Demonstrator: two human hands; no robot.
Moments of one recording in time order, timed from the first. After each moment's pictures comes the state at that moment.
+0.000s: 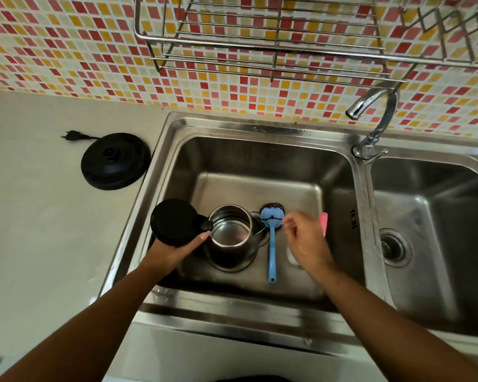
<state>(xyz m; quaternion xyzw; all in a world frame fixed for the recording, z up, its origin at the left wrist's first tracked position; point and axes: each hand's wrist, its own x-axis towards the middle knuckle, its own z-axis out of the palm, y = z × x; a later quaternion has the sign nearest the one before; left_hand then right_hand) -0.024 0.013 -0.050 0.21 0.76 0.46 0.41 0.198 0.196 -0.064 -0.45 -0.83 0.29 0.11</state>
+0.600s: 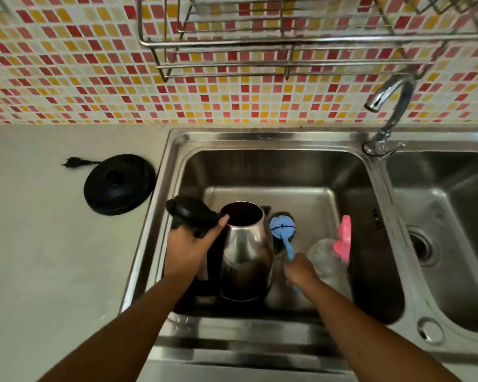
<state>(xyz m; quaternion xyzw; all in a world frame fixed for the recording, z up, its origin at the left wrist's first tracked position) -0.037 0.046 -0.042 0.27 0.82 0.44 0.25 0.159 0.156 -0.148 -0.65 -0.57 0.50 -0.06</state>
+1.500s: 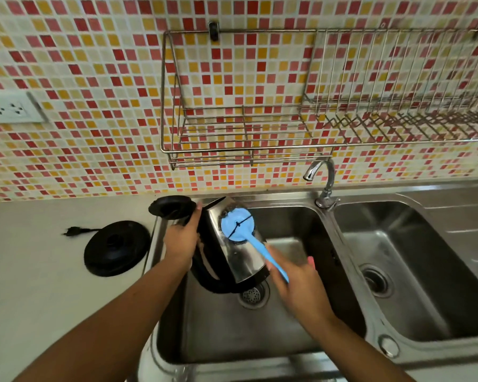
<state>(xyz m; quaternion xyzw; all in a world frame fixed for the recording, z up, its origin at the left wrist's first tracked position) -0.056 0.115 0.061 0.13 0.74 0.58 0.32 0.177 0.126 0.032 -0.44 -0.83 0.15 0.29</state>
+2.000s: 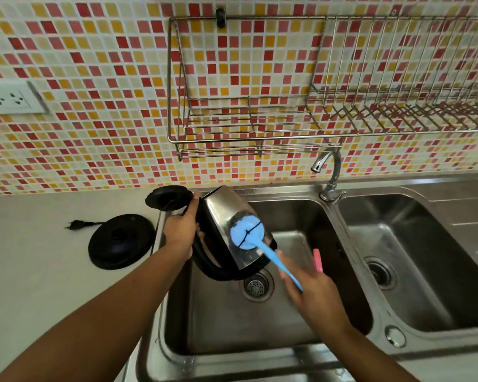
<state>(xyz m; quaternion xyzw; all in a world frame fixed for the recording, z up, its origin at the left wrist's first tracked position) -0.078 0.118 0.051 0.09 0.72 0.59 0.35 0.191 0.108 0.016 -0.43 -0.85 0.13 0.28</state>
